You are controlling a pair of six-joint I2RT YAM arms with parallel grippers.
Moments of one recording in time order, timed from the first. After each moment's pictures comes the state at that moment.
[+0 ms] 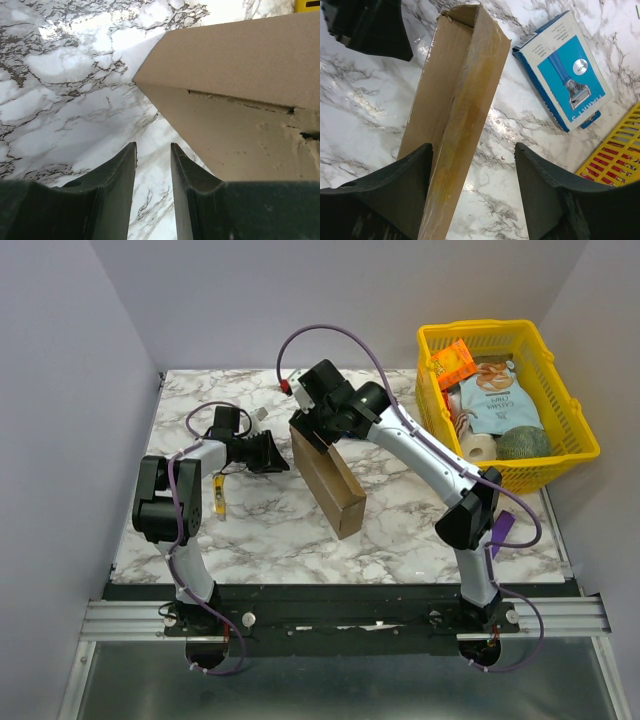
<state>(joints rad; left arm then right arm) -0.09 1.86 1.11 -0.19 0.72 -0.31 0.83 2.05 2.24 -1.06 0.20 -0.17</state>
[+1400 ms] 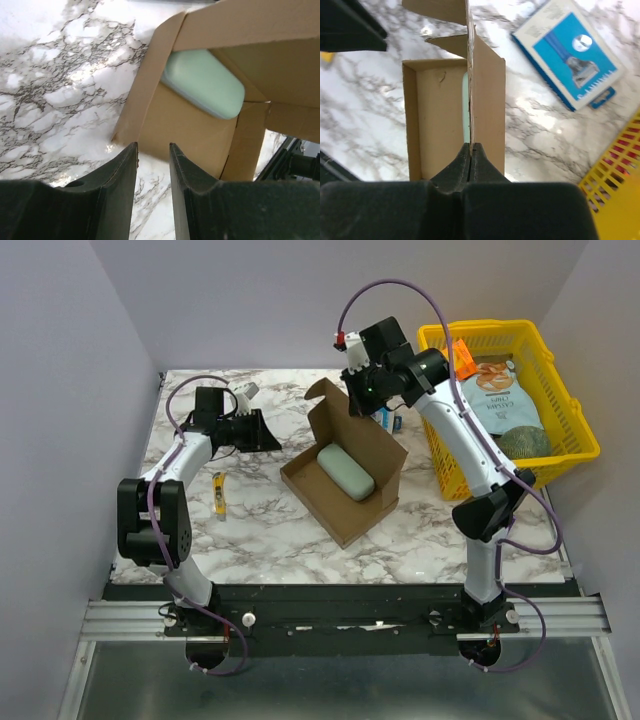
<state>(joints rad) -0.05 1.68 1.20 -0.31 0.75 -0.18 0.60 2.00 2.37 -1.19 -0.07 -0.03</state>
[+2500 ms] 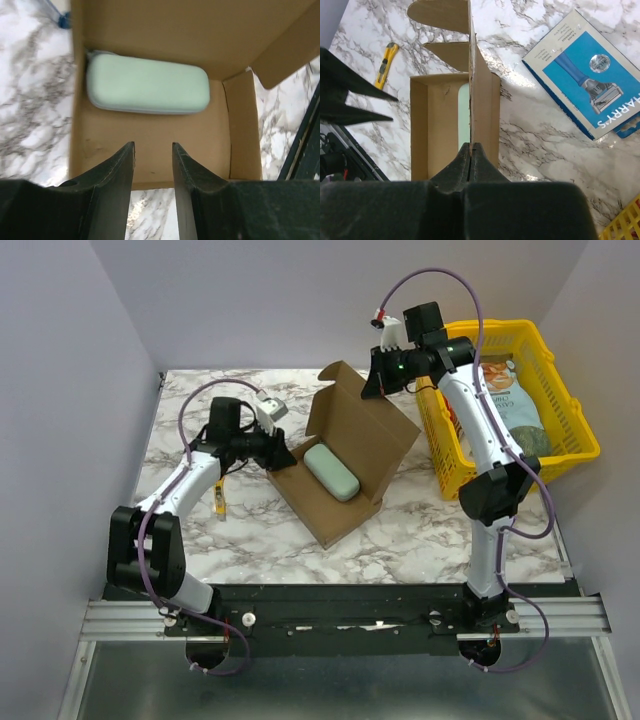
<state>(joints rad) -0.16 1.48 1.06 -0.23 0.82 0.14 0.36 2.09 2.38 -1.07 -0.49 0.01</state>
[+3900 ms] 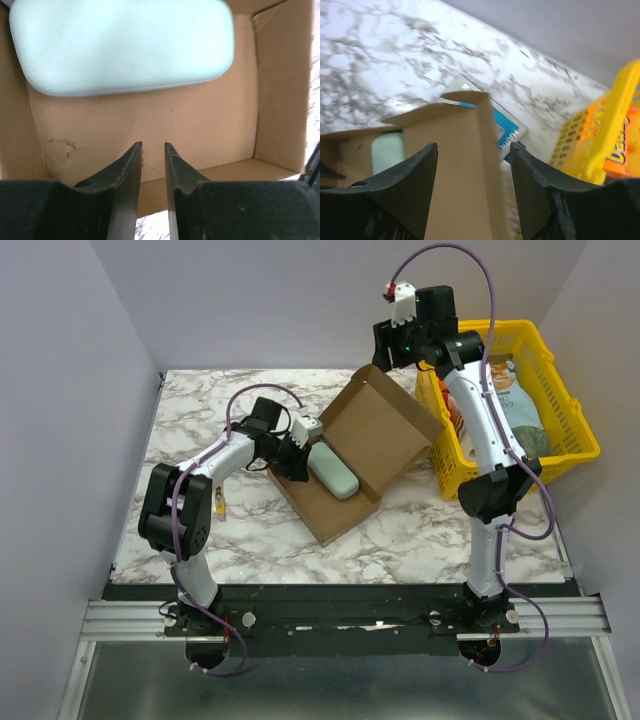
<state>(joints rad) -0.34 1.78 1.25 -0.52 0.65 0.40 0.31 2.14 2.51 -0.93 -0.16 -0.12</state>
